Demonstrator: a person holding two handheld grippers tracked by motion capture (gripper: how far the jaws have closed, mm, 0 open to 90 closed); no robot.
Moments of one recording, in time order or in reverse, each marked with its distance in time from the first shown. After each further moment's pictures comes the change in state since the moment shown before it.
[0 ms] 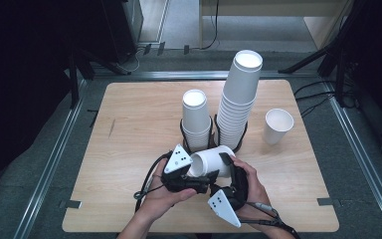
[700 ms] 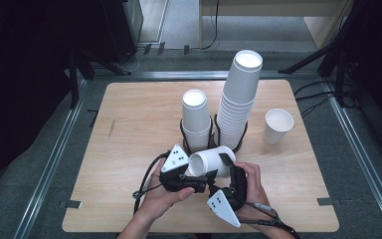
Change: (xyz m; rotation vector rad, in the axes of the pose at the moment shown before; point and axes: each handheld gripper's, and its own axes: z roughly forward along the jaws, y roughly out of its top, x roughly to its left) left arm 0.005 -0.003 -0.001 -0.004 -0.016 0.001; right arm 0.002 0.000 0.001 -0.004 0.007 0.009
